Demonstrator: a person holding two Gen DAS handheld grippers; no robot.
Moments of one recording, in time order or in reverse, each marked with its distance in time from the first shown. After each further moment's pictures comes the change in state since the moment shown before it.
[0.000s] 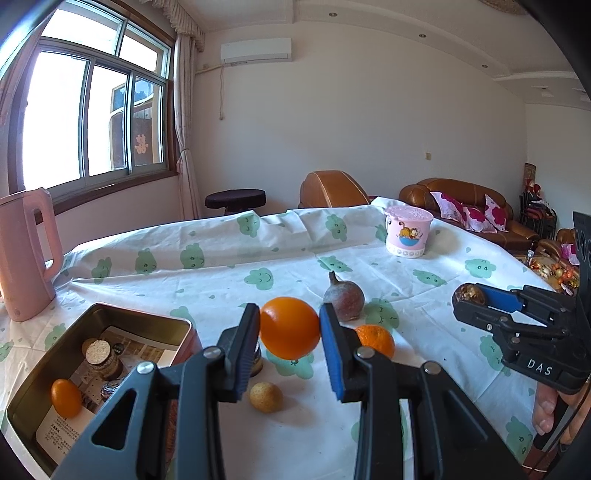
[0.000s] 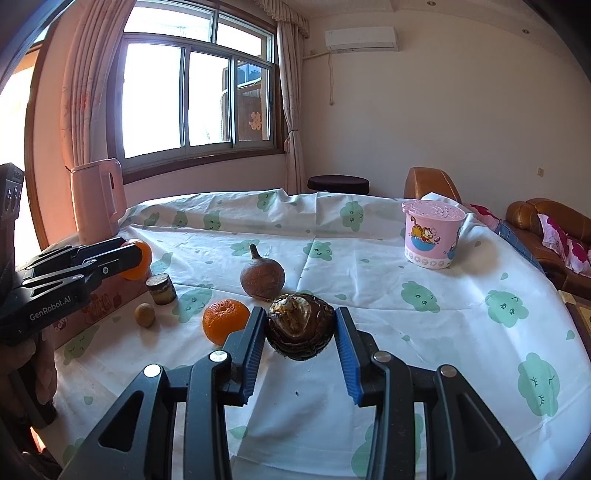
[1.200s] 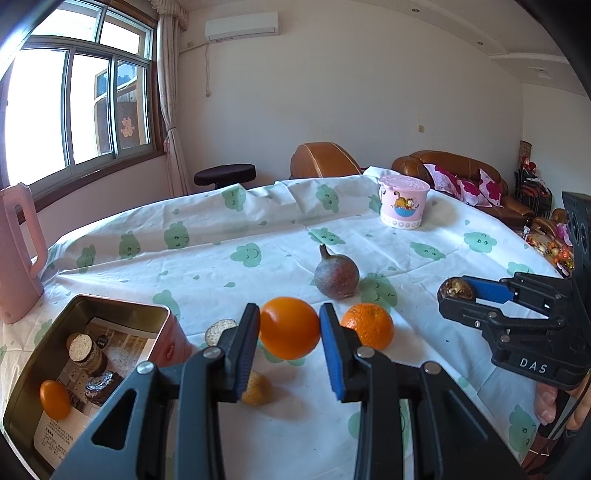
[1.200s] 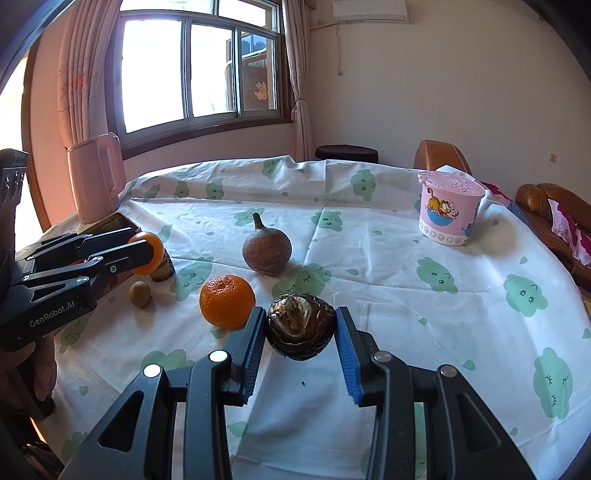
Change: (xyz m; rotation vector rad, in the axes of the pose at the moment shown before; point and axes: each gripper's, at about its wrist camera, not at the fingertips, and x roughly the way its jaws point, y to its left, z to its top) left arm 0.022 -0.007 -0.001 0.035 0.116 -0.028; right arm 0.023 0.003 0.001 -0.007 0.131 0.030
